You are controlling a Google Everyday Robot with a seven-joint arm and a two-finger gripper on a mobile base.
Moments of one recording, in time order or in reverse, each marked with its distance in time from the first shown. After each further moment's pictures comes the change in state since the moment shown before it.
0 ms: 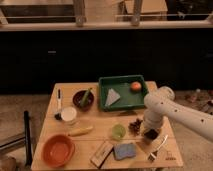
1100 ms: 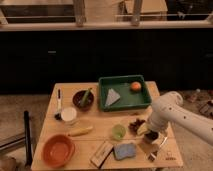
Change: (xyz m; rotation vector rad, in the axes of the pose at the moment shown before) arm -0.002 0.009 0.009 0.064 0.061 0.031
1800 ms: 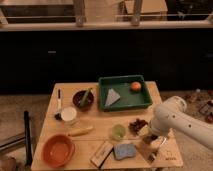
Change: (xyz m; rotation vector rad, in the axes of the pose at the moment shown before) arm -0.013 0.005 -0.008 -0.010 0.084 0.046
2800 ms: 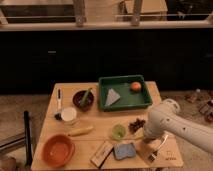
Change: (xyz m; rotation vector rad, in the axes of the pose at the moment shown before) arm -0.012 -0.023 0.005 0.003 0.009 -0.024
